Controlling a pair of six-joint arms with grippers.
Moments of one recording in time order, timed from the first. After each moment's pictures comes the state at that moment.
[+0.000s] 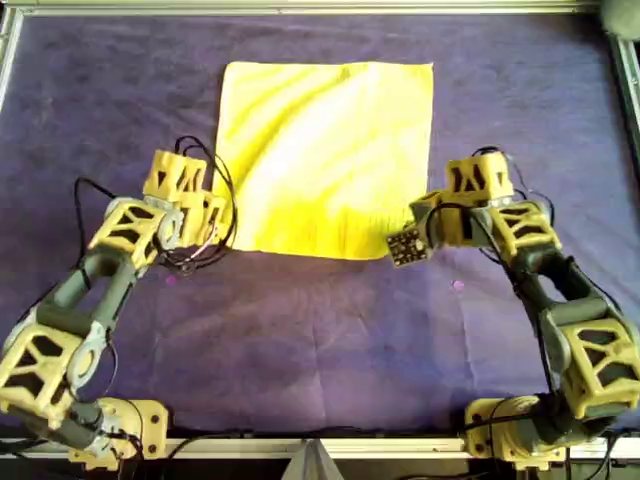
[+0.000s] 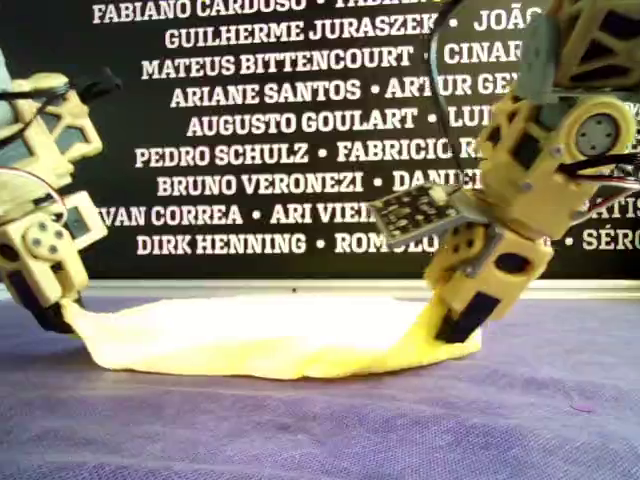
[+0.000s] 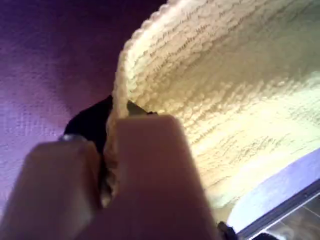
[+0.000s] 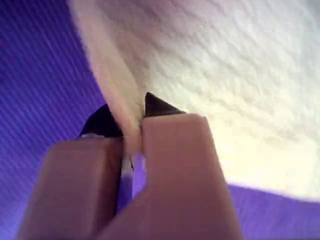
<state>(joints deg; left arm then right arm) -17.7 82.4 96.5 41.6 10.2 8.5 11.5 72.4 93.5 43.9 -20.7 -9.0</state>
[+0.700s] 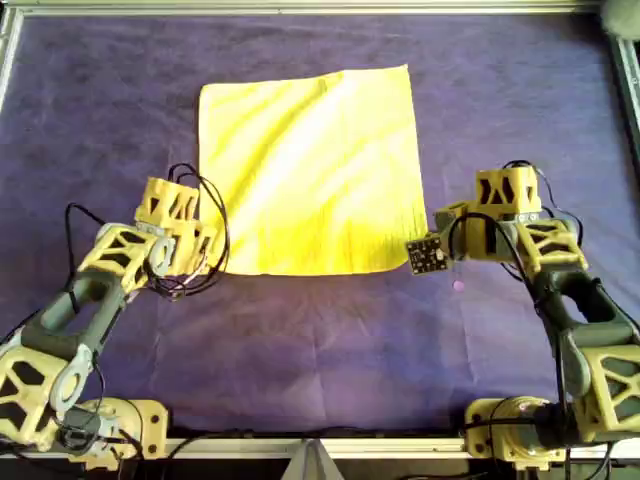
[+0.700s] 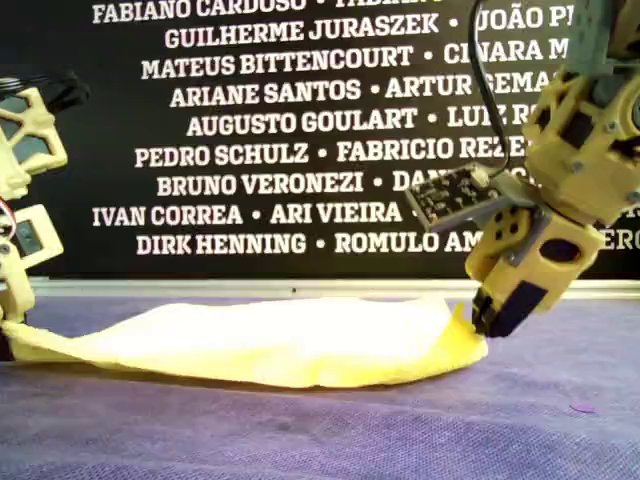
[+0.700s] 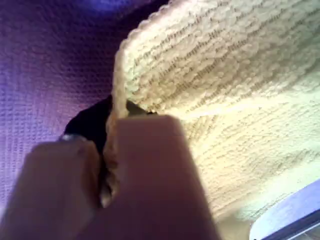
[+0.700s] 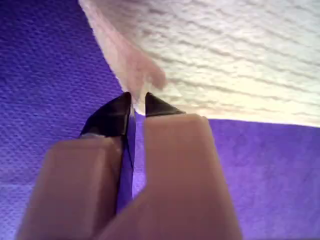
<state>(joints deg) -17.7 91.1 110.9 41.4 9.8 8.5 7.5 82.8 104.6 43.9 -20.7 -9.0</state>
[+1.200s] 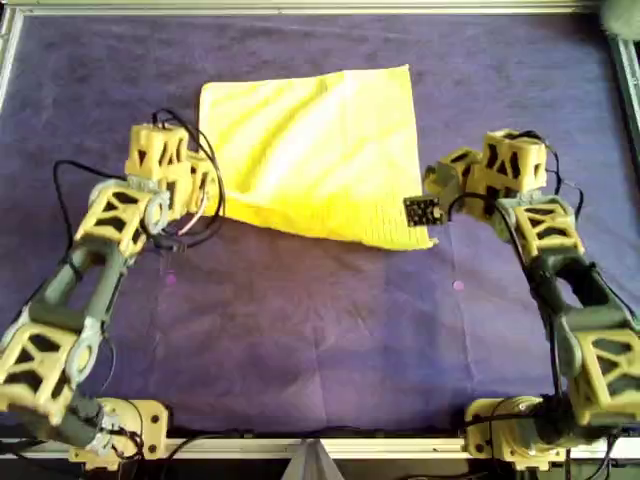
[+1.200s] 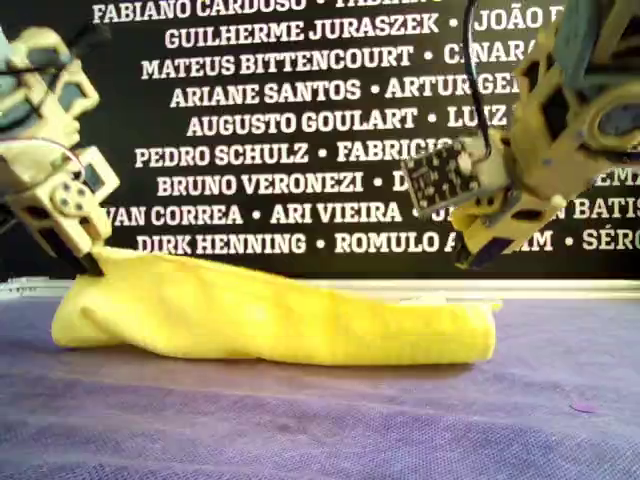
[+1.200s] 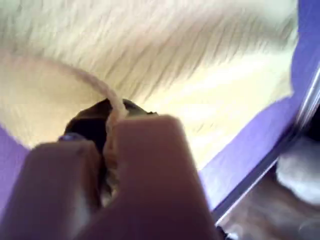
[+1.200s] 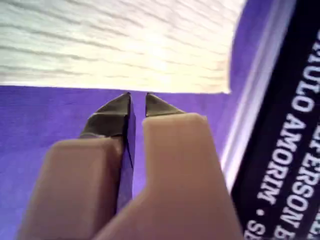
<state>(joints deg) -12.9 78.4 84.7 36.3 9.4 8.5 7.4 74.0 93.2 20.3 -20.7 -9.4</state>
